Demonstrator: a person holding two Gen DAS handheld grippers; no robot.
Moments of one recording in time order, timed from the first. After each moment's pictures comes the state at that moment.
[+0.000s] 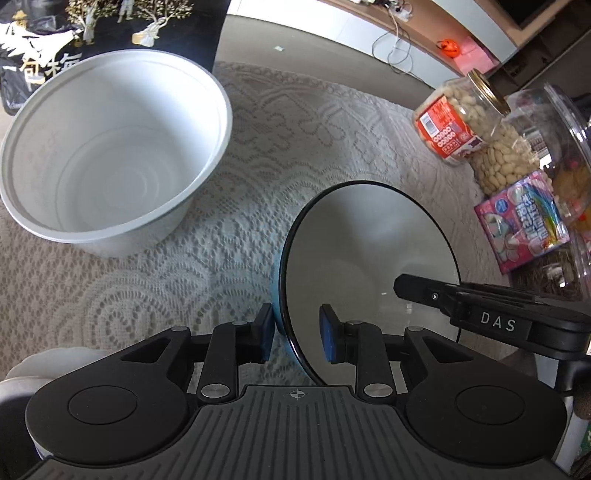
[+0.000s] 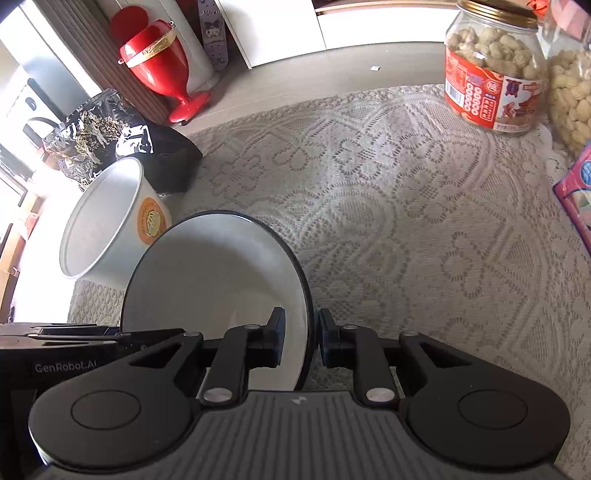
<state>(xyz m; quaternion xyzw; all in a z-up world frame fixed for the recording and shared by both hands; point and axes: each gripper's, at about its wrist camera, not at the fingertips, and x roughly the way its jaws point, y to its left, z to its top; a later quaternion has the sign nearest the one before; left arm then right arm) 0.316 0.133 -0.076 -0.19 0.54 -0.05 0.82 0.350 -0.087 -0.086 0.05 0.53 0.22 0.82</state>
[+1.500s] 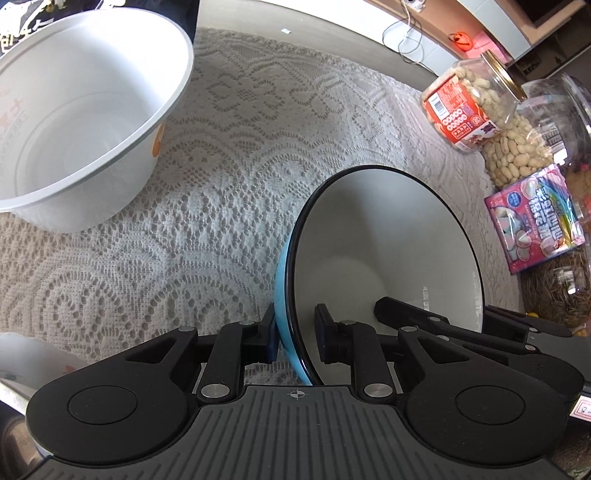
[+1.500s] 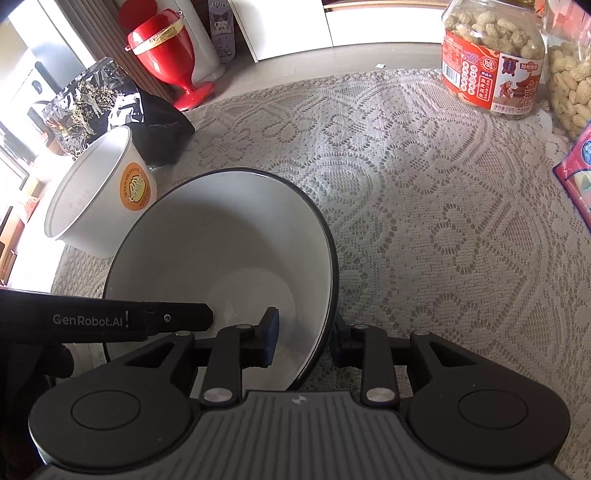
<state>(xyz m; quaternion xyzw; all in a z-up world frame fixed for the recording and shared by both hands) 0.324 0.115 -0.098 -0.20 0.56 -0.04 0.80 0.341 -0.089 -0.111 0.02 0.52 0.23 0.82</state>
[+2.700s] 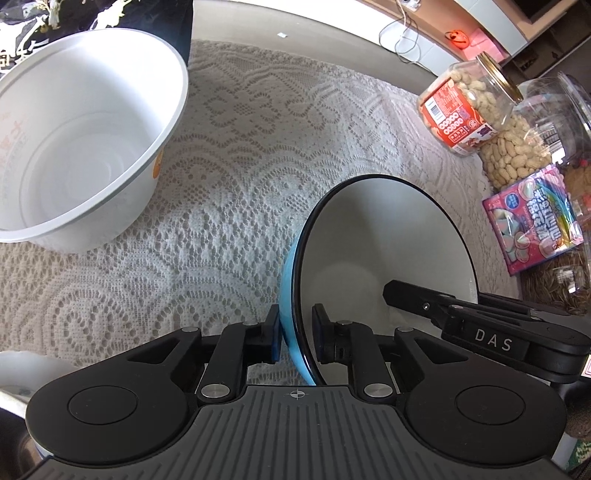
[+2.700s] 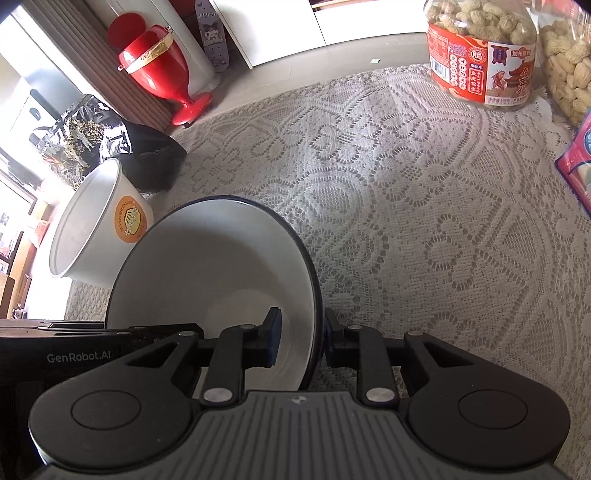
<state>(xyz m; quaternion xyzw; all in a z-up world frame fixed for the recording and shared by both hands) 0.328 0.115 -0.089 -0.19 0.56 -0.05 0.80 0.360 -0.101 -0.106 0.07 0.52 0.23 0.82</state>
